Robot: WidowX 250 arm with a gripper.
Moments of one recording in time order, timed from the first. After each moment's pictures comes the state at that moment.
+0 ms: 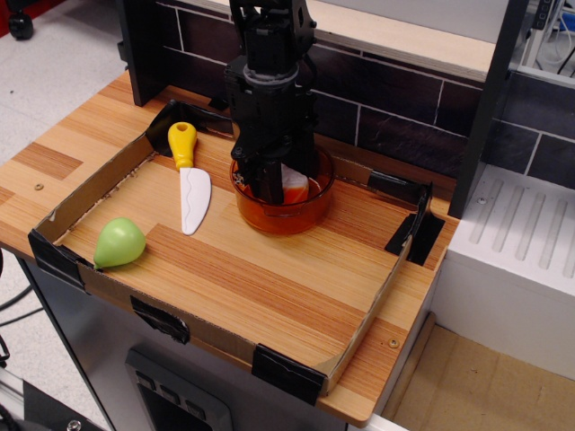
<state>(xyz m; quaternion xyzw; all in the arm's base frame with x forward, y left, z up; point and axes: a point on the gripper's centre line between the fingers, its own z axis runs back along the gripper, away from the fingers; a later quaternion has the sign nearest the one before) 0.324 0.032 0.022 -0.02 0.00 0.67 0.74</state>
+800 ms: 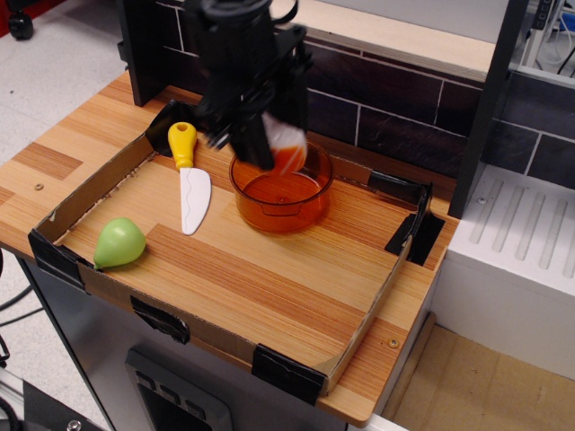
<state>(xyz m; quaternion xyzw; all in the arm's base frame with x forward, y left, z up) 0.274 0.010 0.098 -0.08 -0.01 0.66 0.75</state>
